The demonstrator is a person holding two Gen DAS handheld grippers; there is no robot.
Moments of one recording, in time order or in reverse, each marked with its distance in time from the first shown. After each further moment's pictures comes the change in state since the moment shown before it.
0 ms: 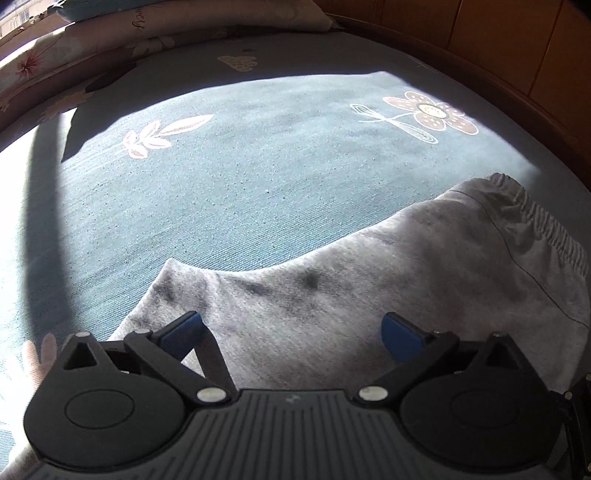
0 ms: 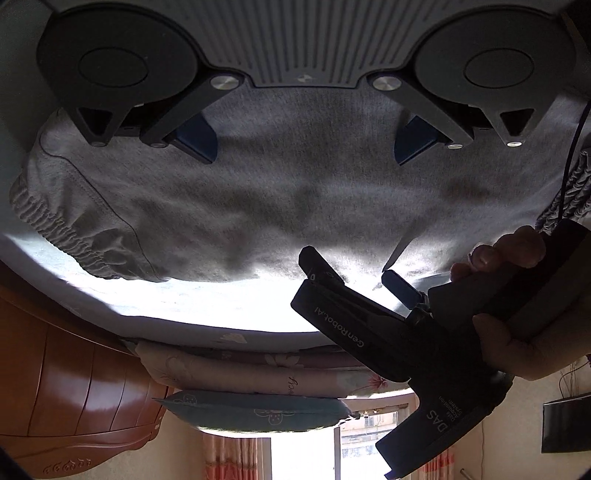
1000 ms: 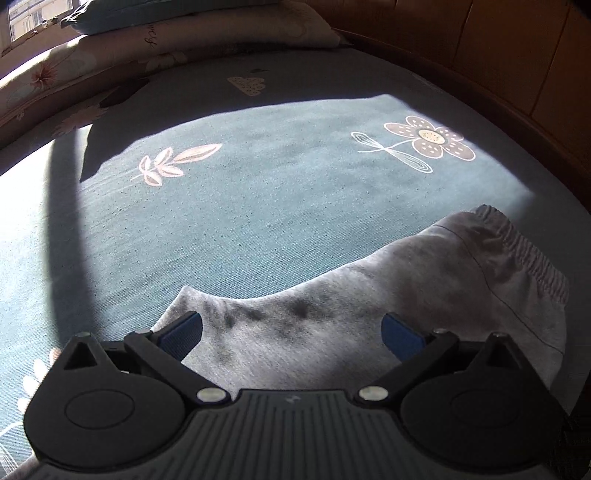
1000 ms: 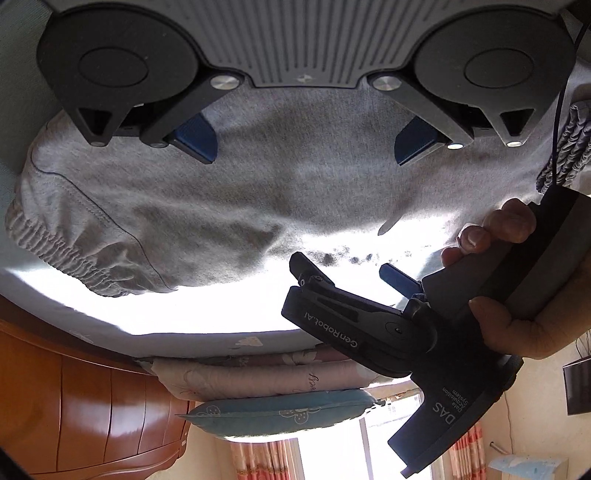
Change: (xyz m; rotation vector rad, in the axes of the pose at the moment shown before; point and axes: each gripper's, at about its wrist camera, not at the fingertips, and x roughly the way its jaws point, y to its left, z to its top) left arm -0.049 -0.008 0.019 -0.034 -0.028 0.029; right arm 0.006 -0.013 0.006 0.133 -0.011 0.013
